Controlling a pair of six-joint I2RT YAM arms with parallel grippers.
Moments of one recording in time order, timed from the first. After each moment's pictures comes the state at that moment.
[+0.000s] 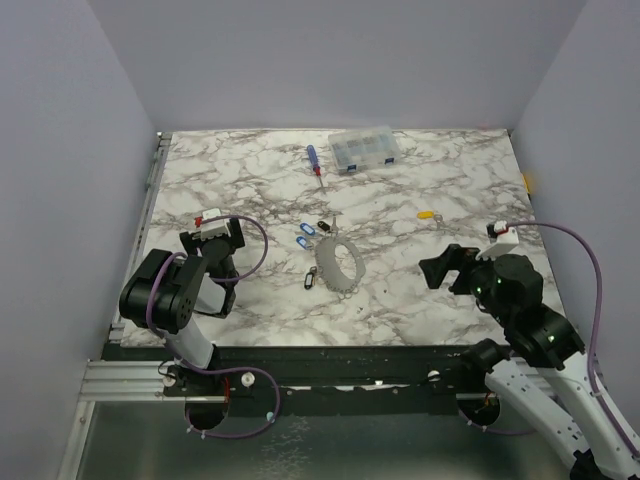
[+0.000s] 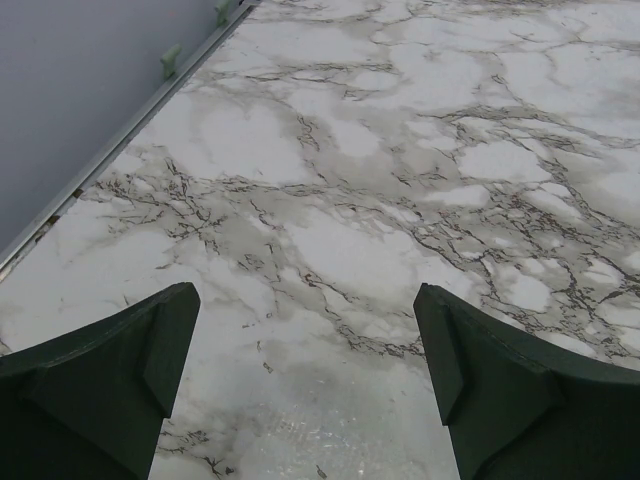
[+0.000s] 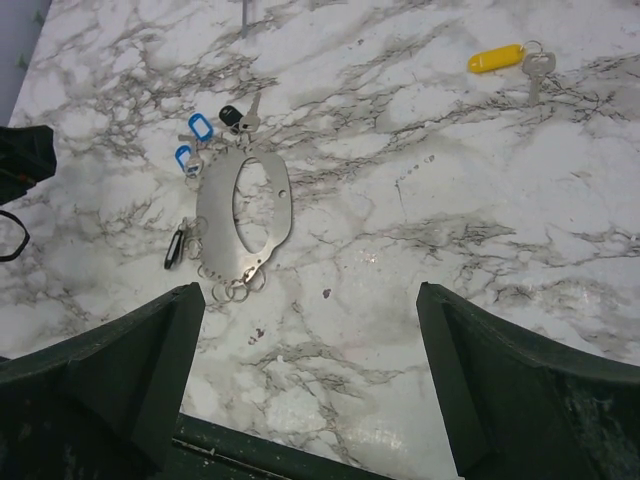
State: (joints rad) left arm -0.19 1.66 0.24 1.32 -0.57 -0.02; right arm 0.51 0.44 0.70 -0.65 0.17 0.47
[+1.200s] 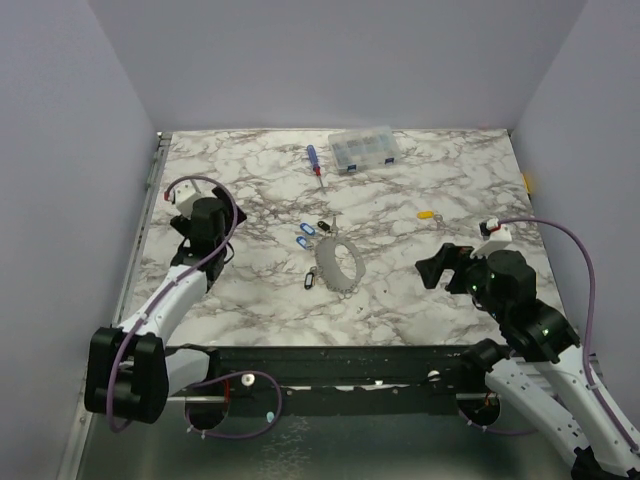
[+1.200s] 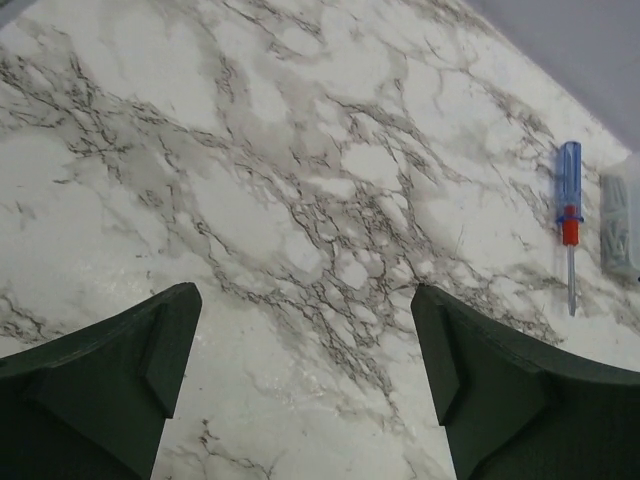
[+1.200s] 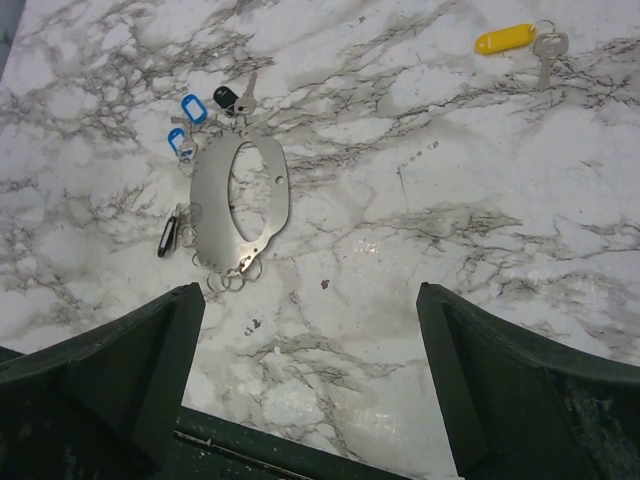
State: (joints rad) left arm -0.18 1.12 0.57 0.18 -0.48 -0.62; right arm 0.51 0.47 0.69 -0.64 0.15 0.47
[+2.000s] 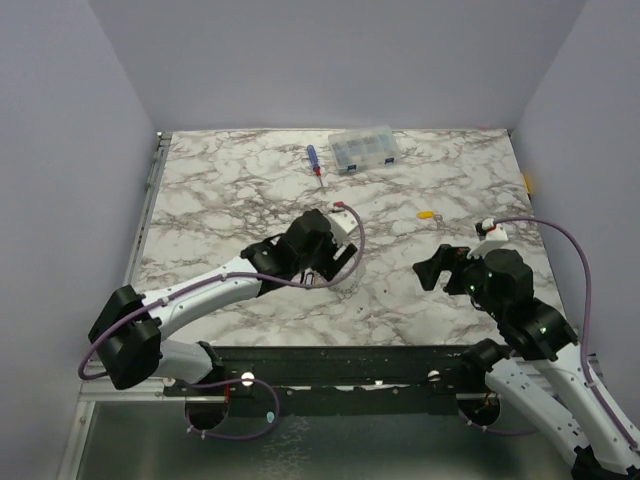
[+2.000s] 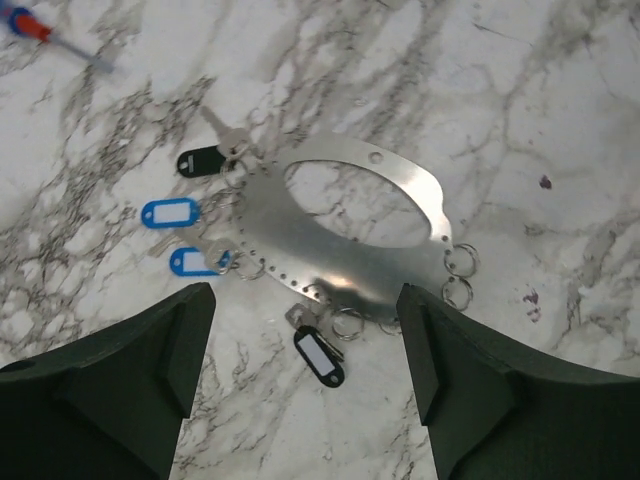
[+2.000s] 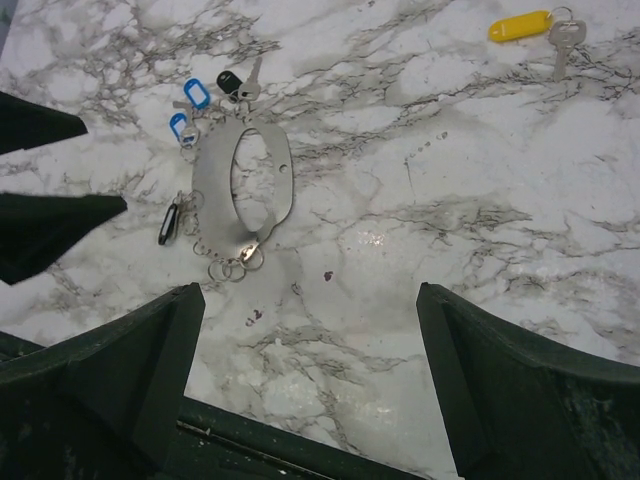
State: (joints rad) left arm -0.83 1.31 0.93 -0.21 -0.15 0.02; right arm 0.51 0.48 0.68 -0.64 0.13 0.46
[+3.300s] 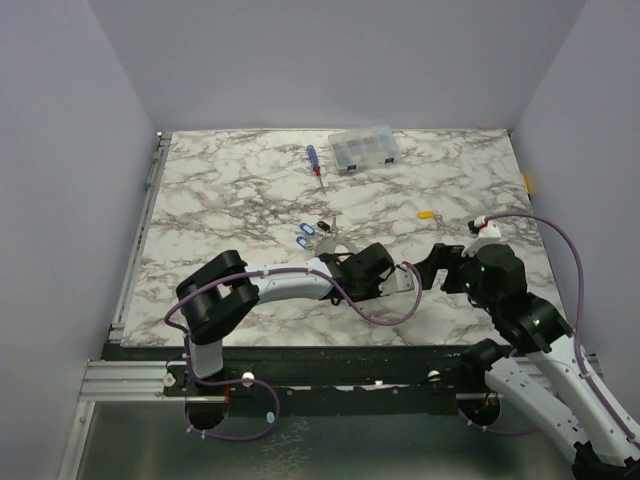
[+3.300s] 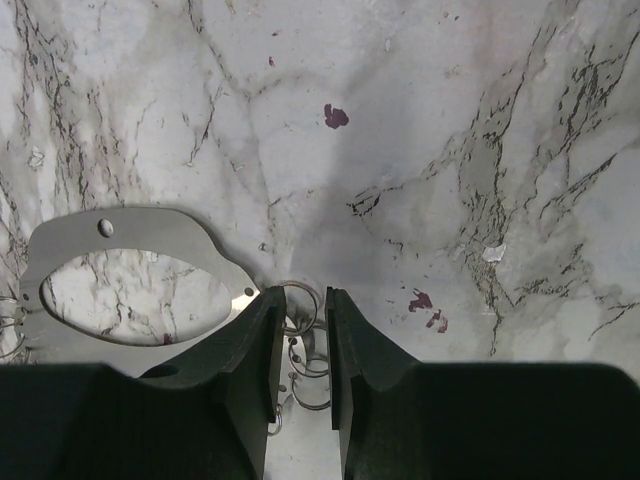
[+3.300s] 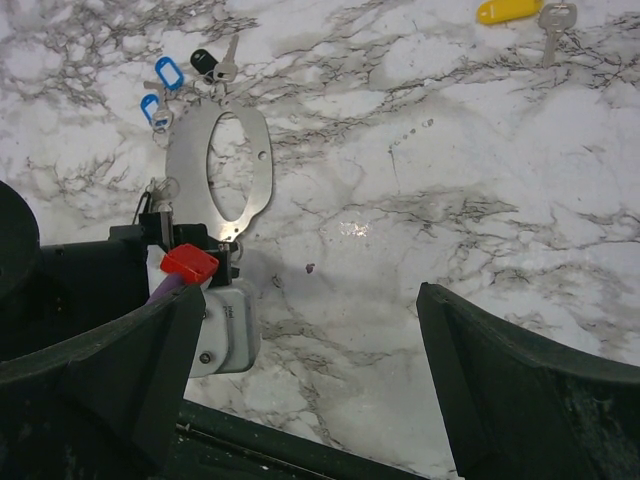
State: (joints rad) left arm -1.10 1.81 1.15 -0.32 -0.04 0.40; right arm 0.51 0.54 0.68 -0.65 0.11 0.44
